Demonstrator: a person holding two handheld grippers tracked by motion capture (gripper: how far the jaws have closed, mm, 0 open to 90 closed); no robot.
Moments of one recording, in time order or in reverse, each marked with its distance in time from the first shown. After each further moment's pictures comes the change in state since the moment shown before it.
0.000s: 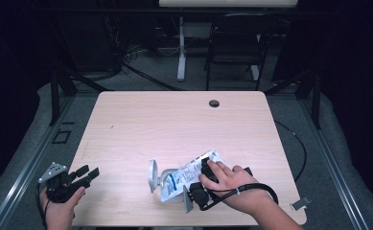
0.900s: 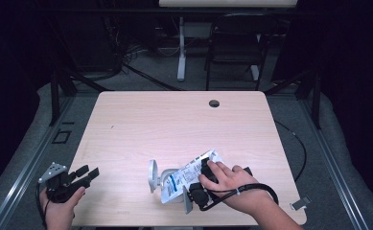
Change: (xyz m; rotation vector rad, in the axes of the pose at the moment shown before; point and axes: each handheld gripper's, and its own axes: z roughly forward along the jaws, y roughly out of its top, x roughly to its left) left arm 0.001 0.000 0.000 0.004 0.003 0.000; right arm 0.000 0.000 -0.001 -0.011 -0.009 0.004
